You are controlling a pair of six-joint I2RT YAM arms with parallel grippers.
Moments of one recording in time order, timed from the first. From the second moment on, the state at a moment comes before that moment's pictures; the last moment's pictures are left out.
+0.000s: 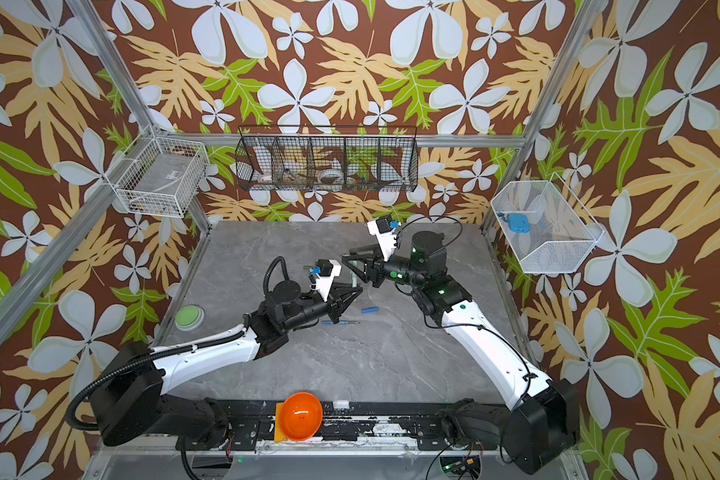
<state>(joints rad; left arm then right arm) -0.81 1.41 0.81 0.56 0.24 -0.28 0.42 1.27 1.11 0.04 -0.74 0.30</state>
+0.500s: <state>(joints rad) -0.79 1.43 0.83 0.55 0.27 -0.30 0.42 1.25 1.06 0.10 -0.72 0.28</state>
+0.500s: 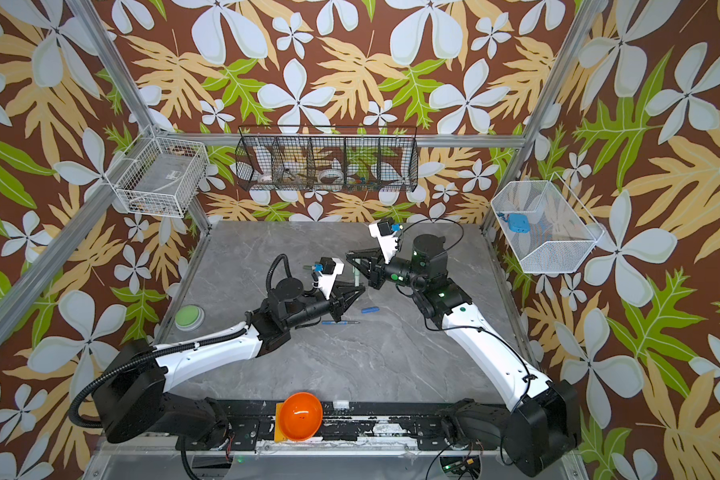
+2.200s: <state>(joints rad) -0.33 1.53 0.88 -0.26 0.00 -0.33 0.32 1.38 1.10 -0.21 -0.48 0.17</state>
